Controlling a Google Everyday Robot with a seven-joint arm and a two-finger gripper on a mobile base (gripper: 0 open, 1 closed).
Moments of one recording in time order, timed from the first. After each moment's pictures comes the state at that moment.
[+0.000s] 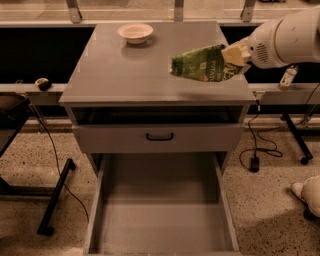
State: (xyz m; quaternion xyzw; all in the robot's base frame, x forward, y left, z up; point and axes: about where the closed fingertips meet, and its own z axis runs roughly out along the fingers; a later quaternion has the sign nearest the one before) arm 0.629 -0.176 0.985 -0.31 0.81 0.05 0.49
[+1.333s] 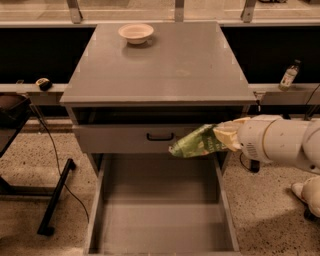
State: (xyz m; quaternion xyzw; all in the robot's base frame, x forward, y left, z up) arm 0.515 -0.165 0.836 -0.32 0.82 0.07 0.47
